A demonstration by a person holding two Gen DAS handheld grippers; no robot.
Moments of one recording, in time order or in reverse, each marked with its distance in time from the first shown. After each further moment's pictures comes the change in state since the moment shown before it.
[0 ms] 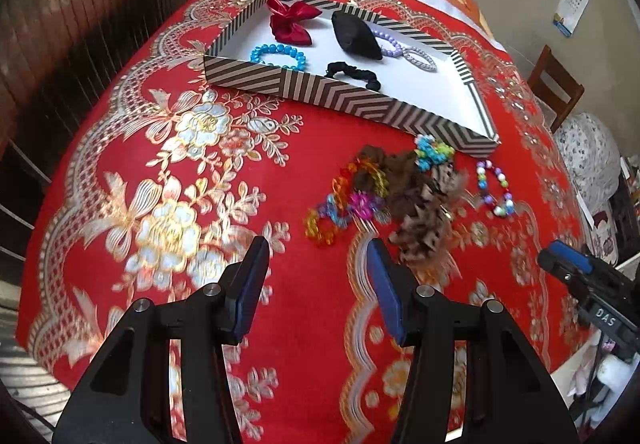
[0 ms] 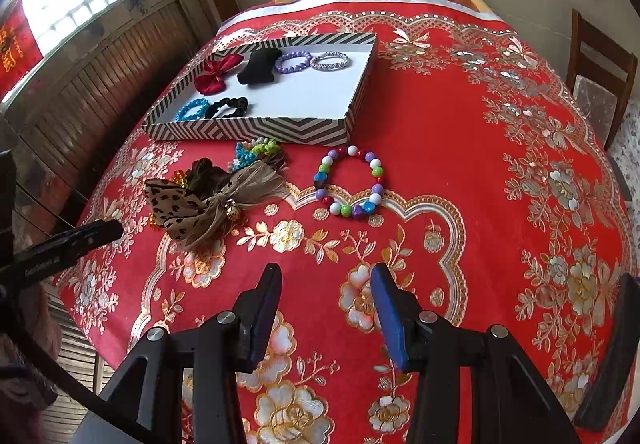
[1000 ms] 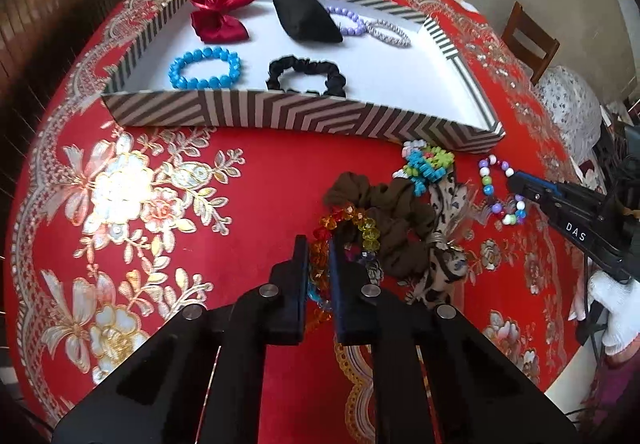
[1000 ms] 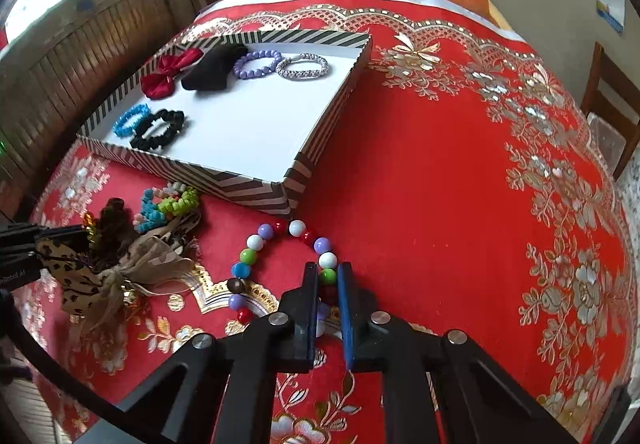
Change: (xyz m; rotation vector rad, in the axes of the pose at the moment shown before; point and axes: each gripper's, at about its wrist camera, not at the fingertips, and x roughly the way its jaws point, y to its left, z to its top) left arm 0.052 -0.018 0.044 0.166 0.065 -0.079; right arm 0.073 -0.029 0.061 -0.090 -0.003 -0.057
